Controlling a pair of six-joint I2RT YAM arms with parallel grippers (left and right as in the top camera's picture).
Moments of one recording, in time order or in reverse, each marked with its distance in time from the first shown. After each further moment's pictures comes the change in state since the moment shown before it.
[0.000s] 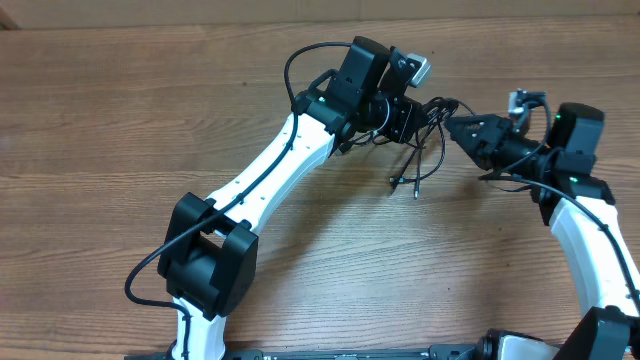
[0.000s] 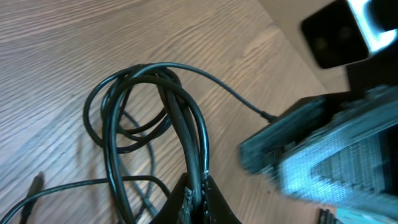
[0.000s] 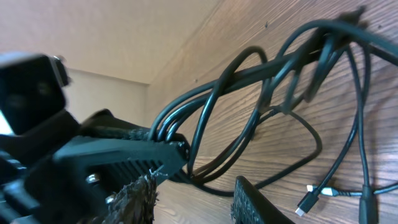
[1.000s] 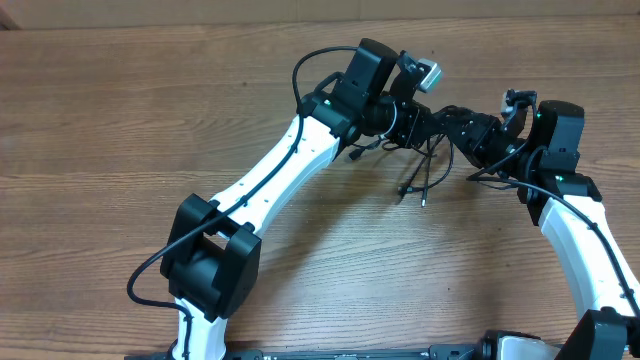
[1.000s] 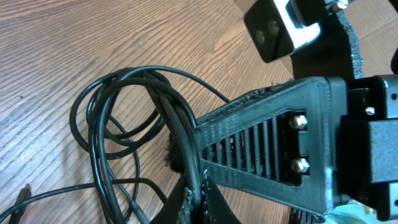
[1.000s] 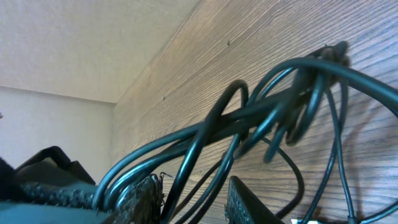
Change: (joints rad) left arm -0.022 0.001 0.000 0.013 0.079 -0.022; right arm 0.061 0.000 0.000 -0.002 0.212 0.028
